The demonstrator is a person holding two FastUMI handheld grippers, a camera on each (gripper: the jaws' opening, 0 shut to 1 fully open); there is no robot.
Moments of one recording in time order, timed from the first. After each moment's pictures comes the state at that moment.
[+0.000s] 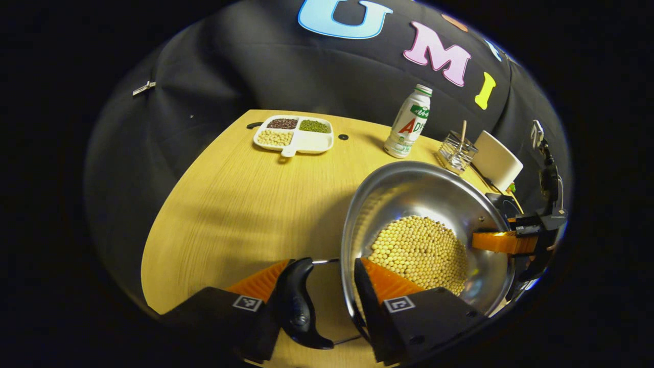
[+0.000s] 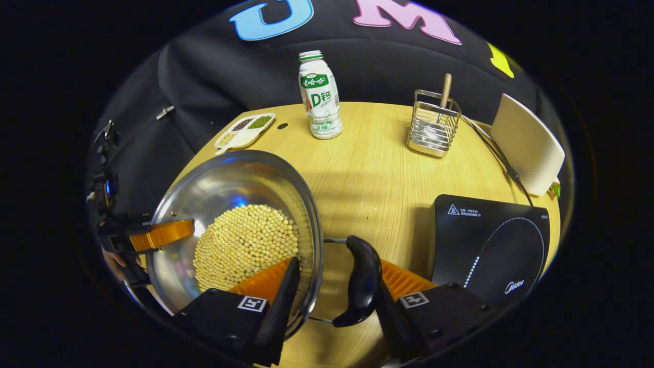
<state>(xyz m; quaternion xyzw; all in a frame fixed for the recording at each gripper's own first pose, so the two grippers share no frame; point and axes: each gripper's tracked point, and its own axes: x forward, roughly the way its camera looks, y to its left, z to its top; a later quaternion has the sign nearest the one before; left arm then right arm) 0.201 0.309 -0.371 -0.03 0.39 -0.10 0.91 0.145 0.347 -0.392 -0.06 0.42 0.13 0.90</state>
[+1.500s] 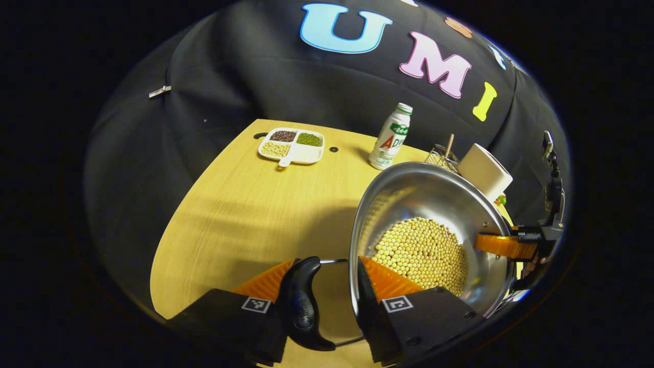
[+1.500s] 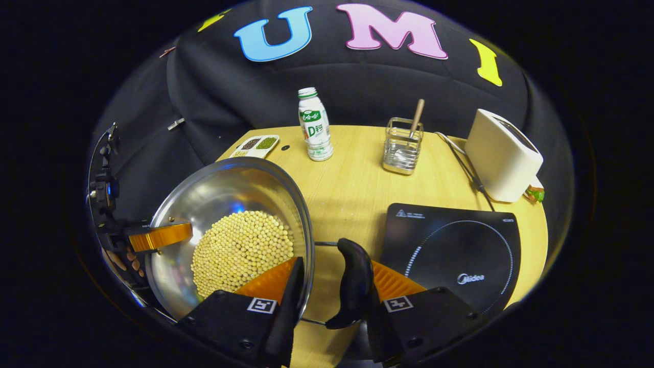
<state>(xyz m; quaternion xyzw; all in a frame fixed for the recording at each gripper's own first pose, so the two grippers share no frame) 0.147 0.258 -0.295 -0.04 0.38 -0.08 0.92 0.102 0.307 -0.309 -0.04 0.38 0.13 0.91</state>
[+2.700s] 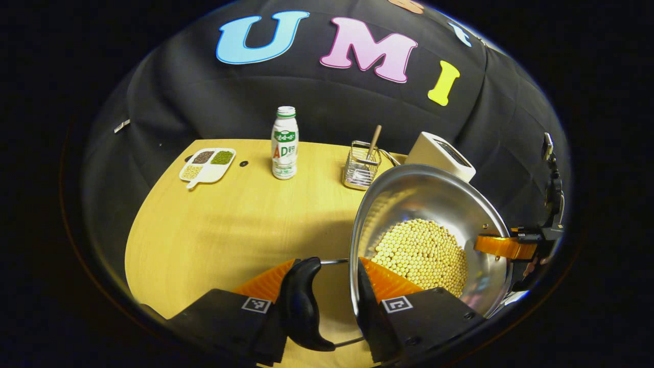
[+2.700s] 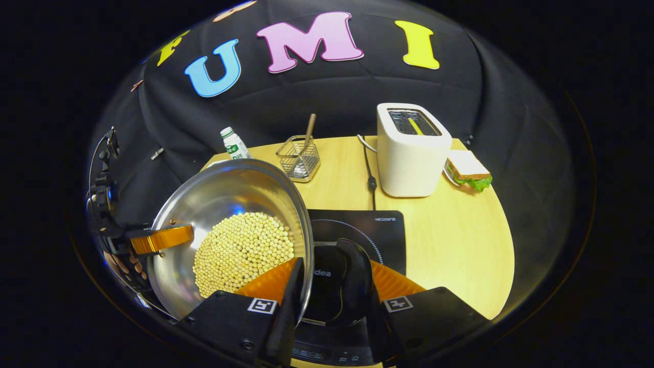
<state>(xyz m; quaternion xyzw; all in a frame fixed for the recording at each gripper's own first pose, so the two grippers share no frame) 0.150 0.022 -0.260 -0.02 0.38 -0.13 0.91 0.106 0.080 -0.247 0.01 0.37 0.08 0.92</state>
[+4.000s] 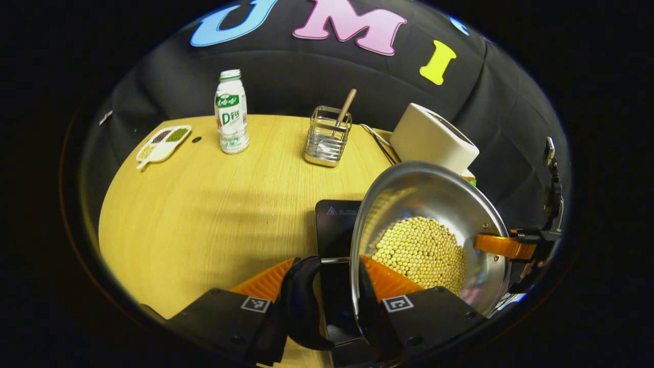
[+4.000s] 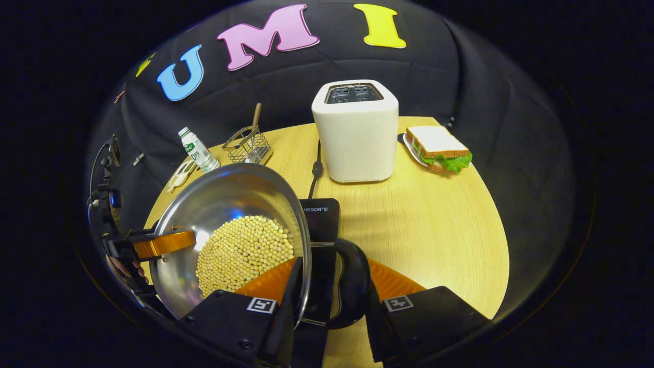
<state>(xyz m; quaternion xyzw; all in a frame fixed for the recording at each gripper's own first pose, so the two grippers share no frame) 0.168 -0.064 -0.336 -0.04 0.43 -0.15 0.89 0.129 -0.010 -0.294 0.02 0.39 0.06 0.92</state>
